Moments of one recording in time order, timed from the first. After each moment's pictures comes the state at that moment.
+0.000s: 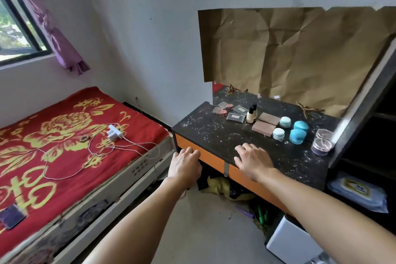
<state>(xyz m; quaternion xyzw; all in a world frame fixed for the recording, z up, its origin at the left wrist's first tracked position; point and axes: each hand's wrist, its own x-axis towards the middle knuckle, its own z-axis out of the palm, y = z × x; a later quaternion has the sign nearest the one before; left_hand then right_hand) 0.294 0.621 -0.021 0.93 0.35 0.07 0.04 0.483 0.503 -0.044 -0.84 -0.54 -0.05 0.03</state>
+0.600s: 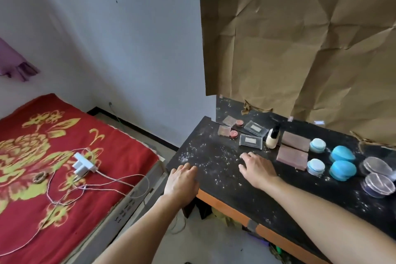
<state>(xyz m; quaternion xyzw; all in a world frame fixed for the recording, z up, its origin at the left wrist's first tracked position) 0.420 0.914 -0.089 0.96 0.27 0.01 0.09 0.622 0.770 -0.108 -0.90 -0.44 0.05 0.06</state>
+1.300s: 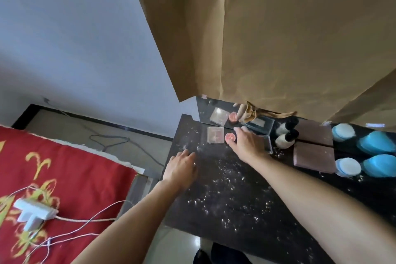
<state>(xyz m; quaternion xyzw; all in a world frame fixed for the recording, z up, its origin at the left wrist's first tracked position) 0.634 1.092 -0.179 0.97 0.15 -0.14 0.14 0.793 0.933 -0.209 -0.95 -0.27 0.10 0.12</state>
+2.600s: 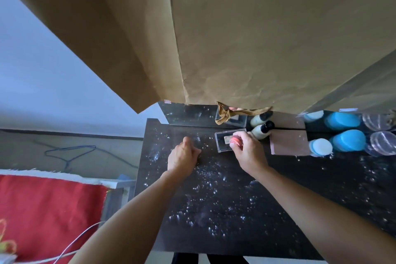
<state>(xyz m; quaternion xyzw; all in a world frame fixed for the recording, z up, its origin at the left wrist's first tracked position) 0.732 1.064 -0.231 0.92 0.23 -0.16 0.29 0.794 0.868 -0.234 -0.94 -0.13 0.08 0.32</state>
